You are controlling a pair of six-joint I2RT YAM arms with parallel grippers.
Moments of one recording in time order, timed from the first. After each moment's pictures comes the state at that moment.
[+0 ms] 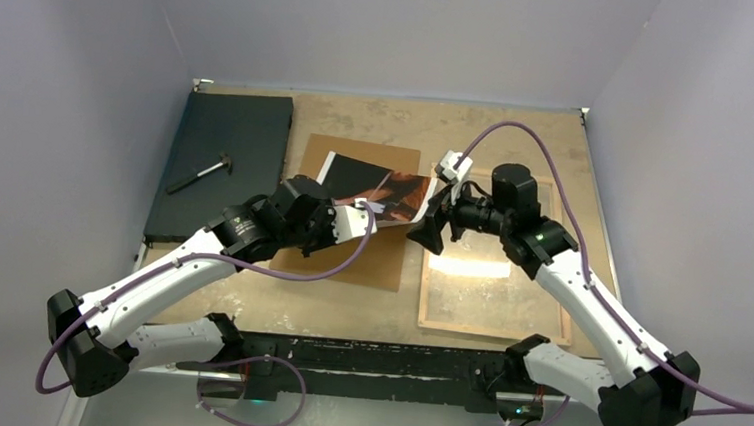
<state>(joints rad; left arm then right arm) -0.81 1.07 1.01 -0.70 0.03 0.54 0.48 1.05 0.94 -0.36 -0.60 -0.11</state>
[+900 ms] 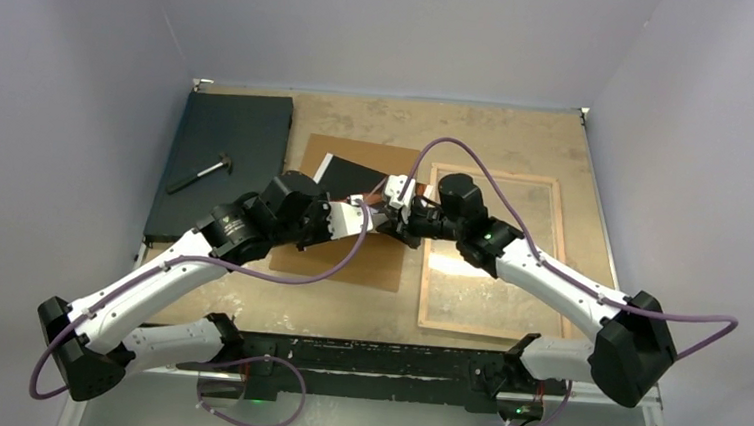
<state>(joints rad) -0.81 1.05 1.06 -0.73 -0.01 0.59 0.71 1.27 0.86 -0.03 -0.57 -0.33</state>
